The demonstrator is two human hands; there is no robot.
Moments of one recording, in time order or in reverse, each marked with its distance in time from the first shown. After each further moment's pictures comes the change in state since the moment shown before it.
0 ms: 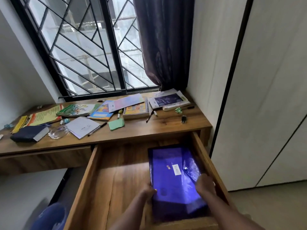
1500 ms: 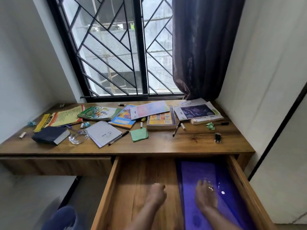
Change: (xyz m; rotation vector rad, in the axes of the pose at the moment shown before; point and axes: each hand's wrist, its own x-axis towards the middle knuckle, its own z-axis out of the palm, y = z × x) left_hand 0.083 0.021 -0.085 0.441 0.236 0.225; right_hand 0.050 -0.122 0.081 -0.430 0.105 -0.412
